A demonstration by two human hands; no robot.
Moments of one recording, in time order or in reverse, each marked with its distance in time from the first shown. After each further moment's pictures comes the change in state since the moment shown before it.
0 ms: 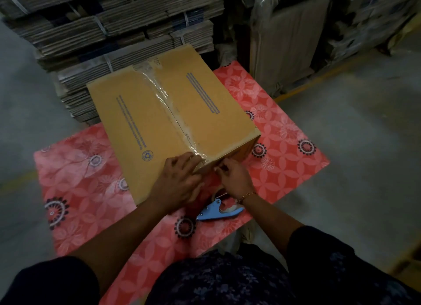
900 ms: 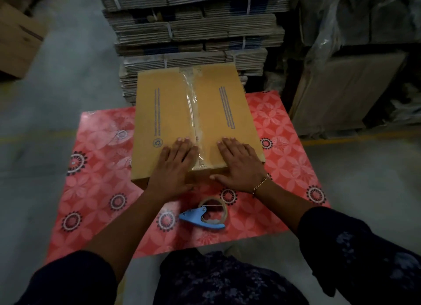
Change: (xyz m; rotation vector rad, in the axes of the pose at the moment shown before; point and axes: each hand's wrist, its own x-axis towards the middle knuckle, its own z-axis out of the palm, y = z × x) left_hand 0.013 0.030 0.007 0.013 -0.200 -0.638; right_hand 0.063 -0.014 -0.082 -0.818 -0.183 -0.810
